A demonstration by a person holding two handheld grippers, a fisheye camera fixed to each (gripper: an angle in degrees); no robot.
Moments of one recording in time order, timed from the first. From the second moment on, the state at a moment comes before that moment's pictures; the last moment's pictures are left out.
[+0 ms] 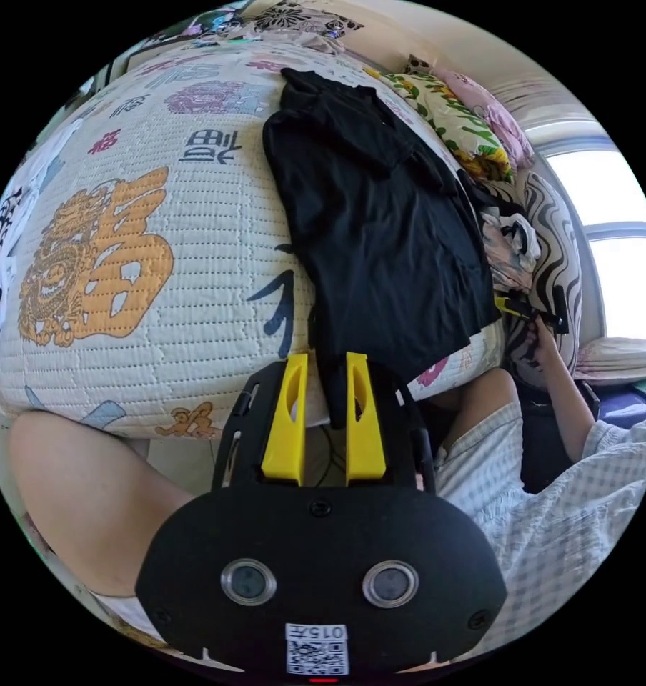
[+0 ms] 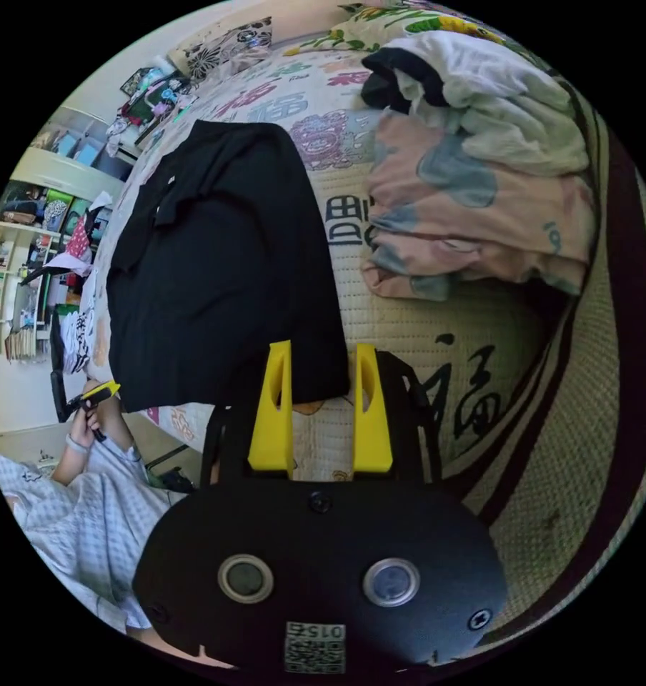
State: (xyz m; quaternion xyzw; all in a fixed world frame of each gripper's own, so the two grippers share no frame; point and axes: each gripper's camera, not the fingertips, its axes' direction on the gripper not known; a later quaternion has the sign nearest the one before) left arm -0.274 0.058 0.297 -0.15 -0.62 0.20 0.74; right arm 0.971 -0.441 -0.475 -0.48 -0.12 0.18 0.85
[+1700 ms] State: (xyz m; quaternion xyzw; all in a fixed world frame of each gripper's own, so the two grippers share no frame) left arm -0.164 -0.179 0.506 -0.30 -0.63 0.41 0.59; right arm 0.770 -0.621 -0.266 -0.47 -0.26 -0.09 0.84
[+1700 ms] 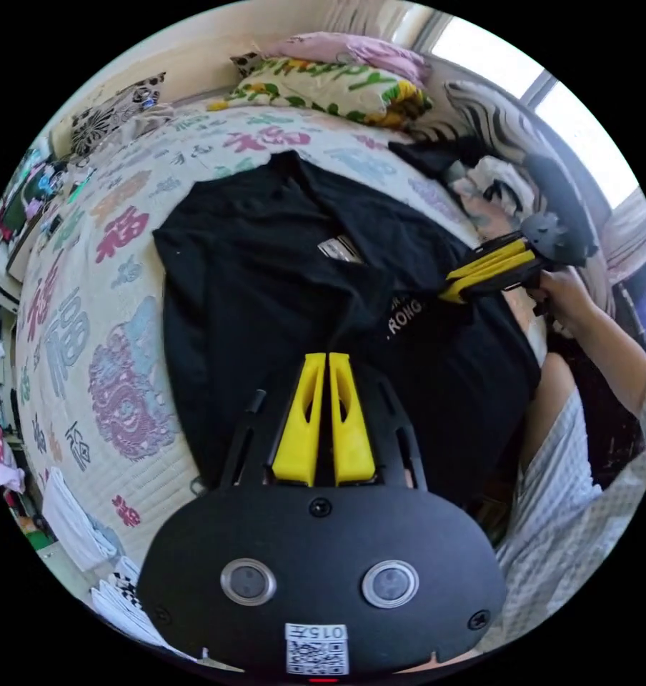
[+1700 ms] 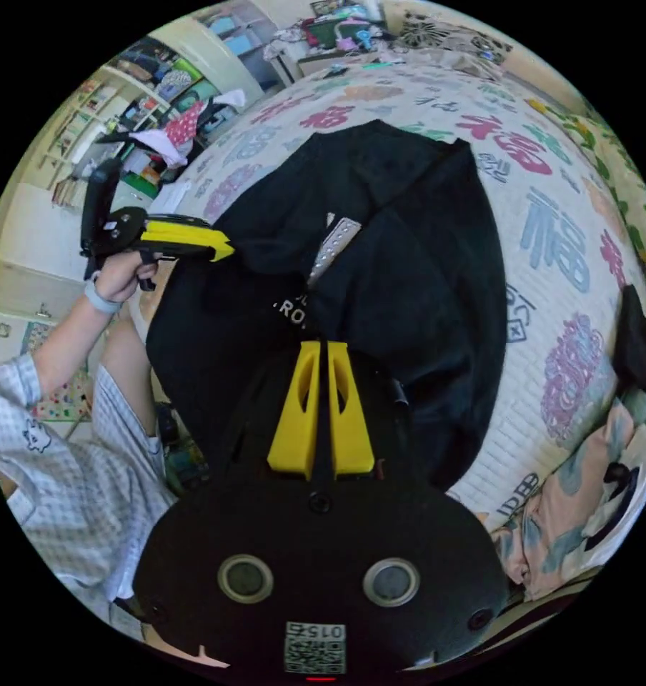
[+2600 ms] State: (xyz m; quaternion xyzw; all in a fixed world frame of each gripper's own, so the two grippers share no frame) left arm -0.027 -0.379 0.514 -0.16 -0.67 0.45 0.57; right arm 0.839 -0.752 -0.079 -0.43 -0.18 0.01 0.89
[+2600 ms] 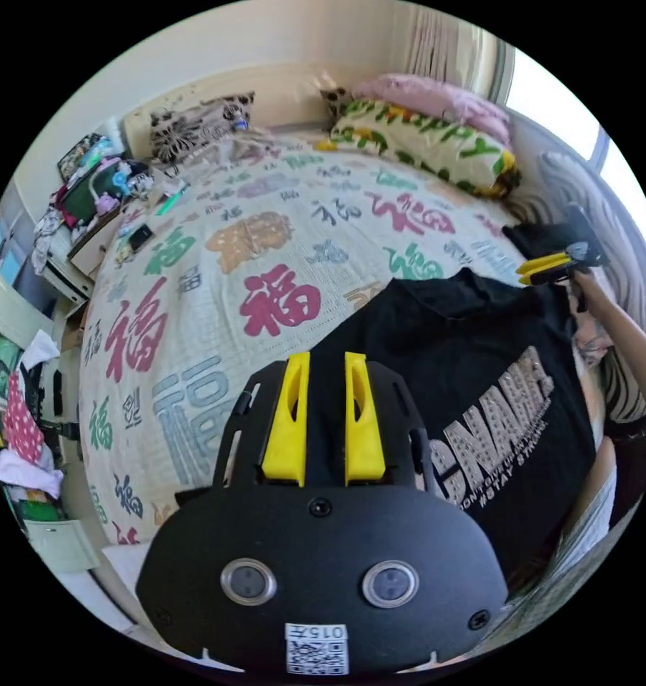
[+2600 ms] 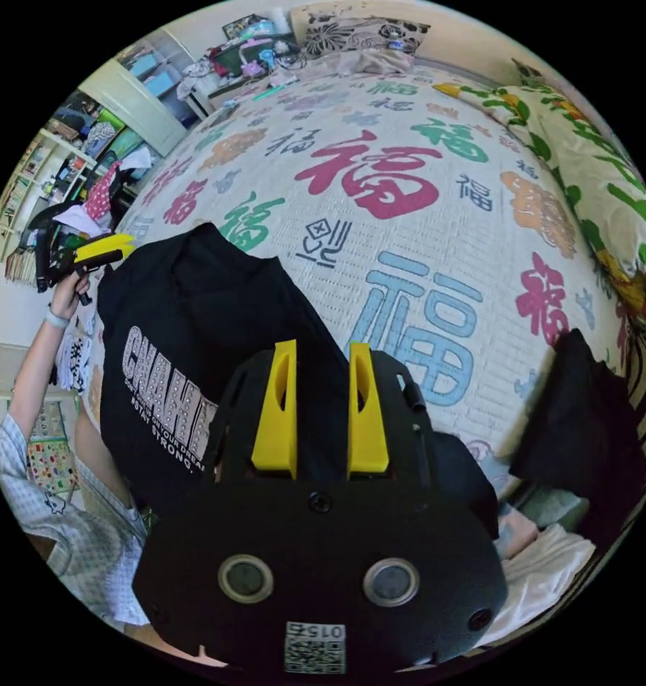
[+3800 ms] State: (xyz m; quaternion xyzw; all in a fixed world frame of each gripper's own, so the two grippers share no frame) left arm 0.053 -0.328 0.104 0.10 -0.56 0.27 0.78; right arm 0.662 -0.707 -0.079 -0.49 -0.17 -0.13 0.85
